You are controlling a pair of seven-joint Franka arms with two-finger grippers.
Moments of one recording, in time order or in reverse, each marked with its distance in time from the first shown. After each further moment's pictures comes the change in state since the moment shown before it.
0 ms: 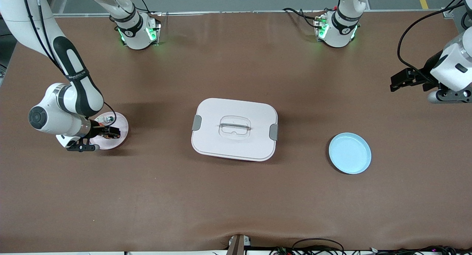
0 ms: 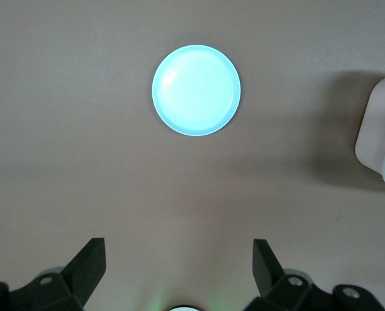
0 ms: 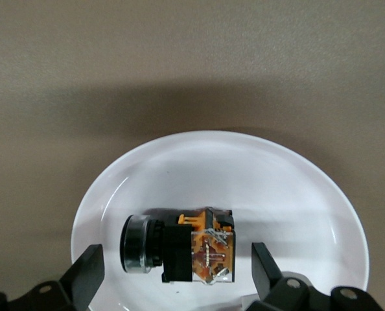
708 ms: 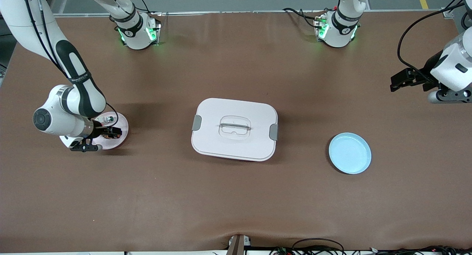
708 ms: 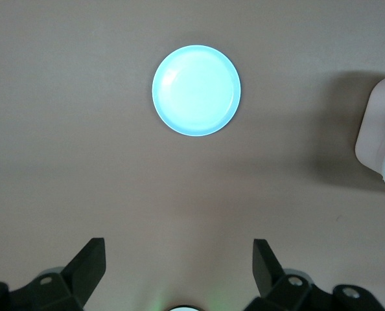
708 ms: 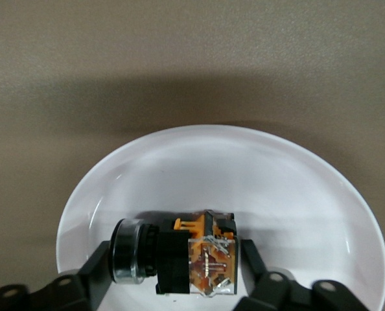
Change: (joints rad) left arm 0.000 0.000 0.000 0.000 0.000 0.000 0.000; right arm 0.000 0.020 0.000 0.000 0.000 0.009 0.000
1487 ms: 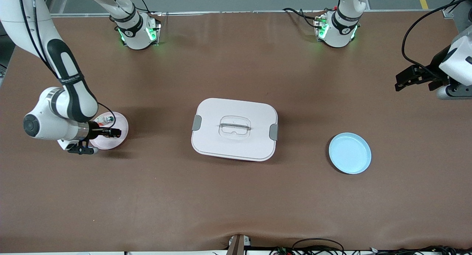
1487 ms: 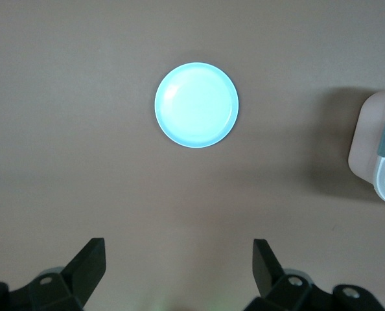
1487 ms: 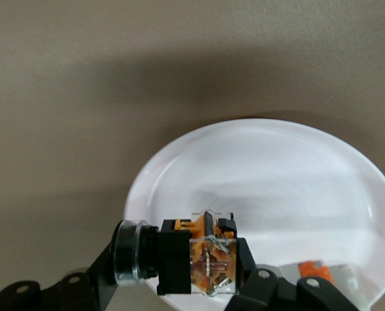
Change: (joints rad) left arm 0.002 -0.014 0.001 0.033 0.000 0.009 0.000; right arm 0.006 -0.008 0.004 0.144 0.091 -0.260 0.063
